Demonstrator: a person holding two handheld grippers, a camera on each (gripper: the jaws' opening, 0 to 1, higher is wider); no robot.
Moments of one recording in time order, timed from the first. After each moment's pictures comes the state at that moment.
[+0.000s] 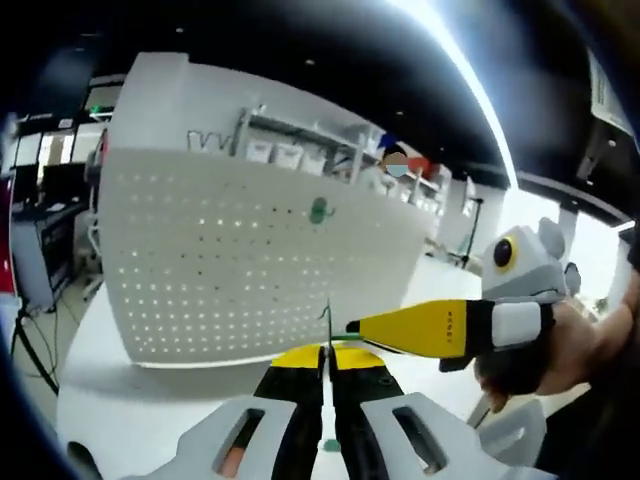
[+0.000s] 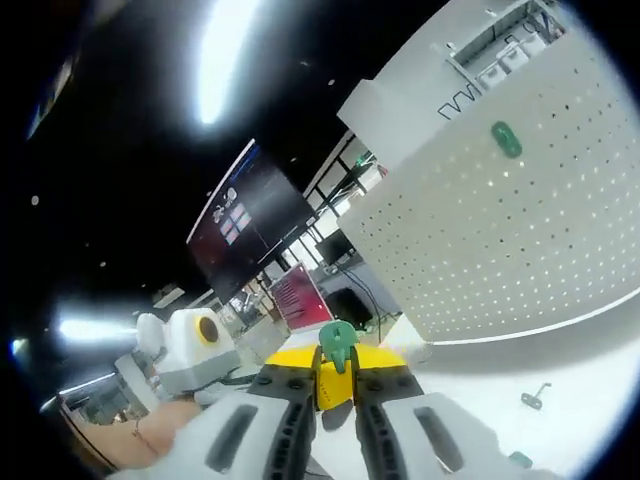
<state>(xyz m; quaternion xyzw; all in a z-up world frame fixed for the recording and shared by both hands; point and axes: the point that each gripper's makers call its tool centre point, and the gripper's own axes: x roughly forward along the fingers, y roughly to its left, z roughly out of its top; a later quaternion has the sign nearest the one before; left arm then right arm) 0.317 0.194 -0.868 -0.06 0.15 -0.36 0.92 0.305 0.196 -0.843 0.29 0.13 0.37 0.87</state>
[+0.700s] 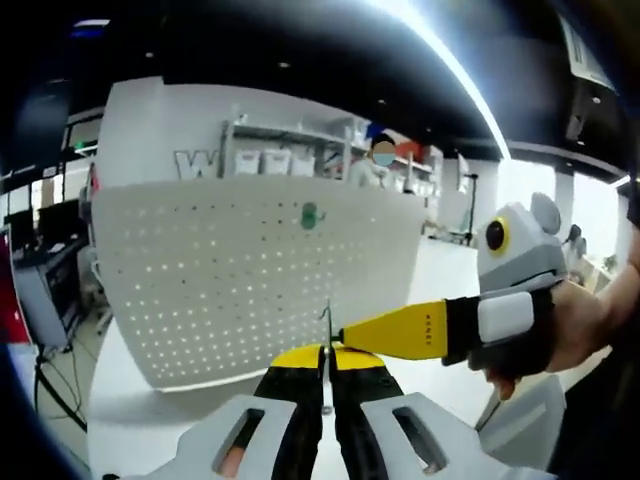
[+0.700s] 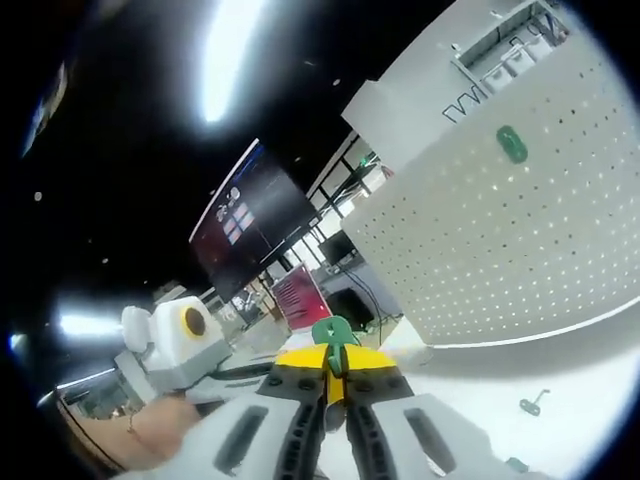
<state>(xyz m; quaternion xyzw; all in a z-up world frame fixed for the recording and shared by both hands) 0.319 0.189 -0.862 0.01 0.13 -0.37 0.92 0.307 0.195 -0.844 0.27 0.12 0.38 0.88</state>
